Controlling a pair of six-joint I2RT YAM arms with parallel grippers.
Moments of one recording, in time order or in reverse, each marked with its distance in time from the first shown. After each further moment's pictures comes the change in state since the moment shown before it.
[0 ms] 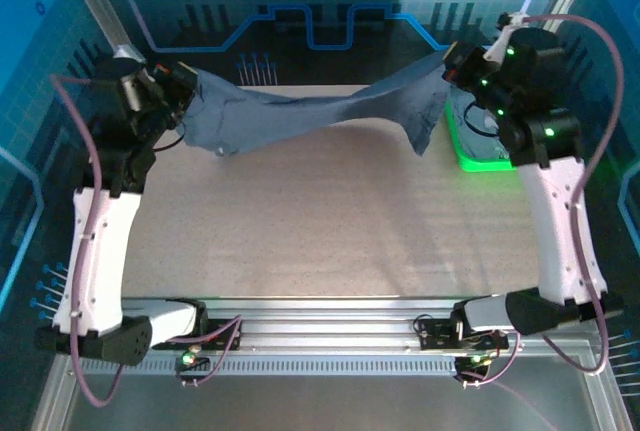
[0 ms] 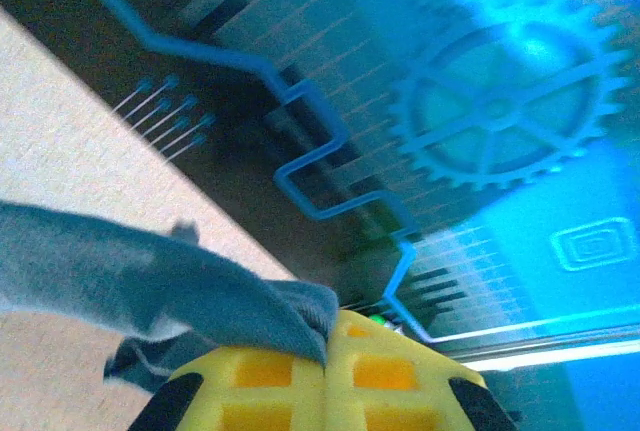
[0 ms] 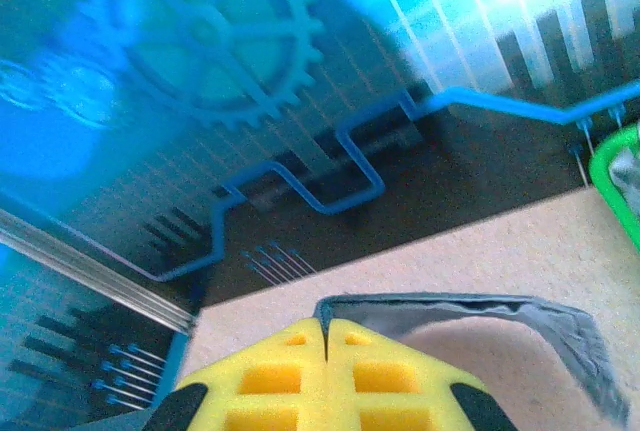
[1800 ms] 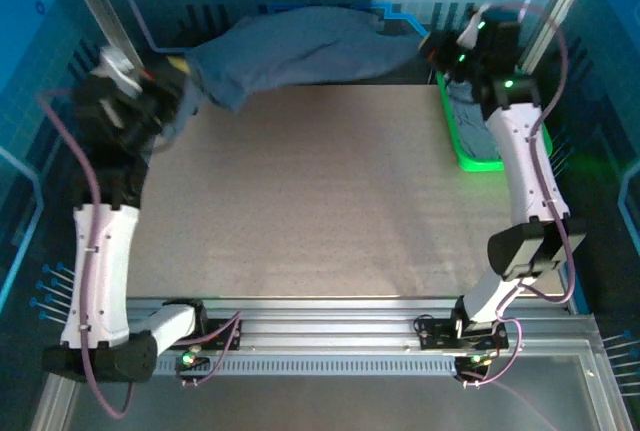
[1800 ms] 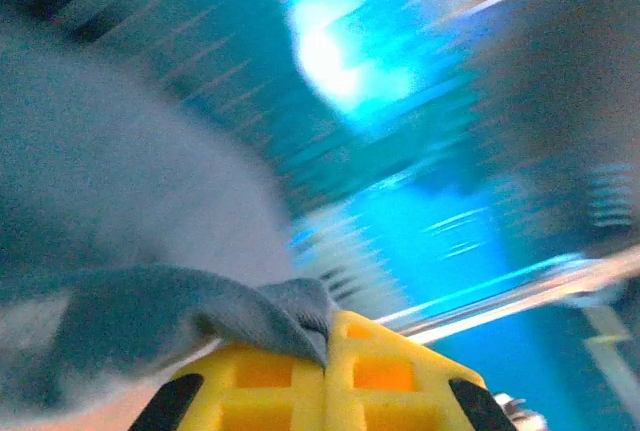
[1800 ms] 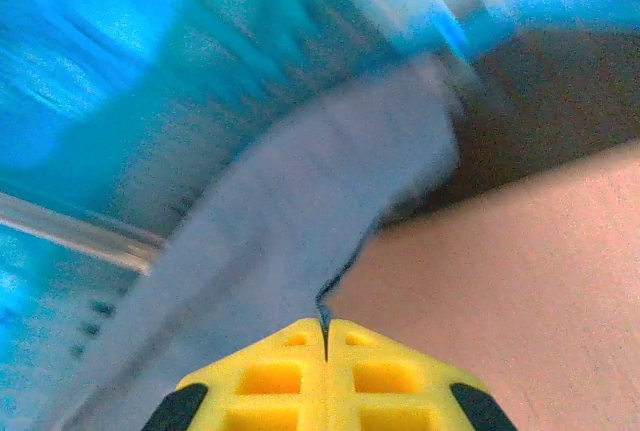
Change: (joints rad) left arm 0.136 -0.111 -0.332 0.279 0.278 -0.089; right arm -0.091 0.315 -0.054 0.181 -0.287 0.119
